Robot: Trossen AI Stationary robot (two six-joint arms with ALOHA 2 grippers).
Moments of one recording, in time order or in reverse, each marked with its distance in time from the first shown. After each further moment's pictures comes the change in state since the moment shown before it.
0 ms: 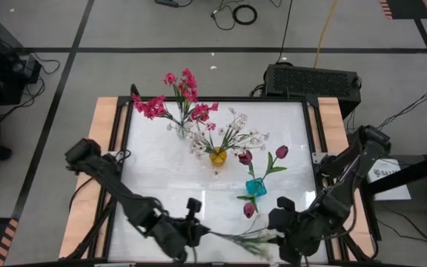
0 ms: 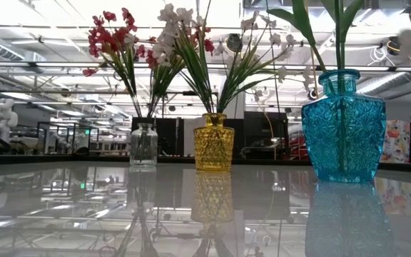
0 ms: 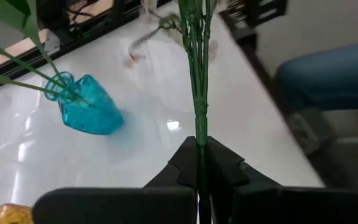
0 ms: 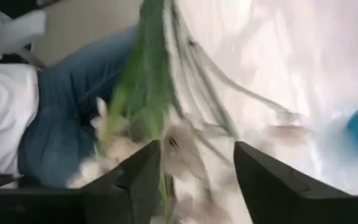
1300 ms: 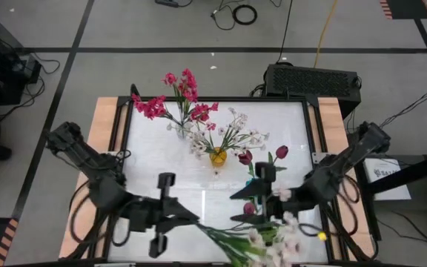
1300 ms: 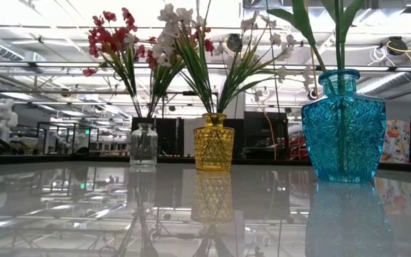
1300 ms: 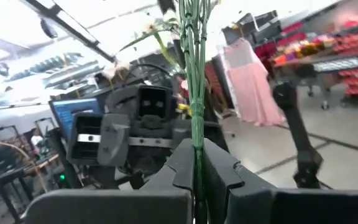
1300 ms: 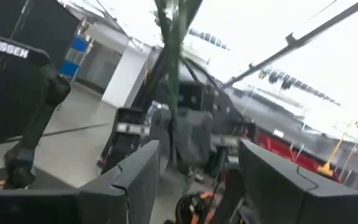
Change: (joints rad) left arm -0.018 -0.302 -0.052 0.791 0.006 0.574; right arm -0.211 -0.037 0.000 1.250 0.178 -1.600
